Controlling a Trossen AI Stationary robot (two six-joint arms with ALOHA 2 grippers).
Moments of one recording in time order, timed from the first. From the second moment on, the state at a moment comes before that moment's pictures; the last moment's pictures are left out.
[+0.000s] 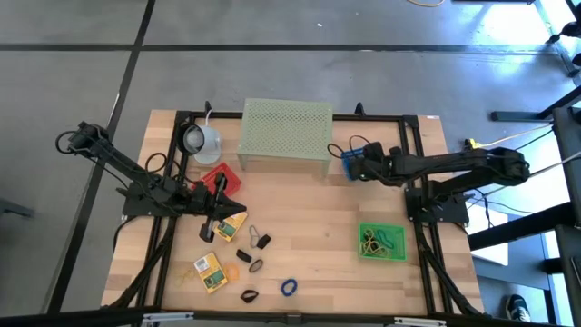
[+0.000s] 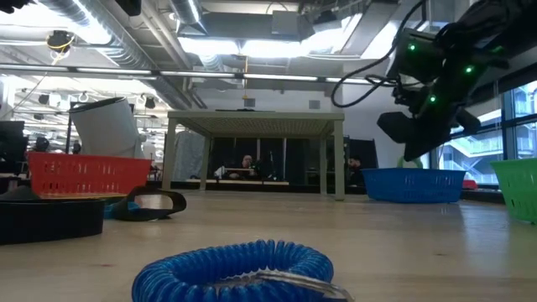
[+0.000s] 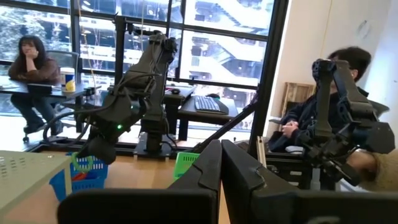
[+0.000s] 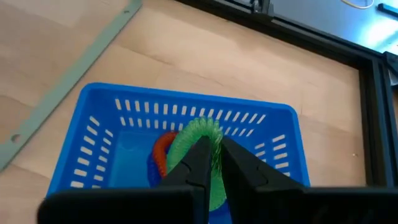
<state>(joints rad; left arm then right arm) -0.52 0.86 0.40 0.62 -0.45 -0.06 -0.15 1.24 0.57 -0.56 0.74 0.89</state>
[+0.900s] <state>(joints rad) -0.52 0.86 0.40 0.62 -0.45 -0.06 -0.15 1.31 0.61 -0.58 0.70 0.90</state>
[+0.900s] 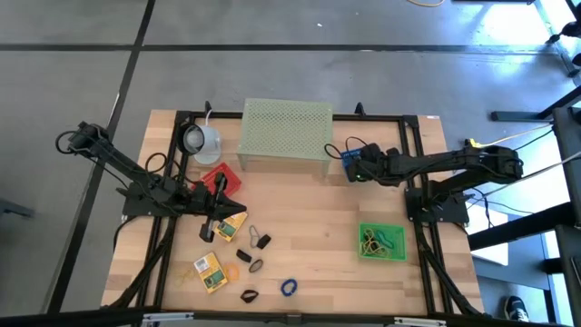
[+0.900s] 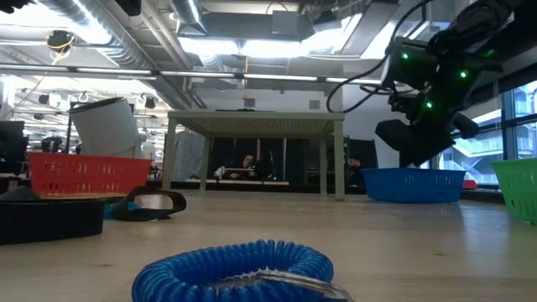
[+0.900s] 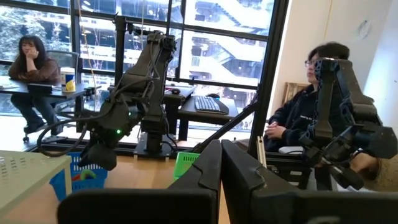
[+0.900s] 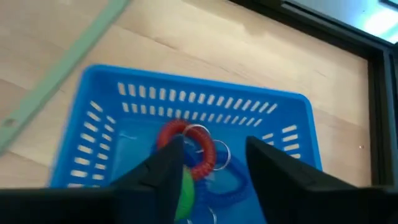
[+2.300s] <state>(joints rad) -0.52 1.47 0.54 1.25 -0.08 0.20 0.76 1.33 0.98 -0.66 0.87 1.00</state>
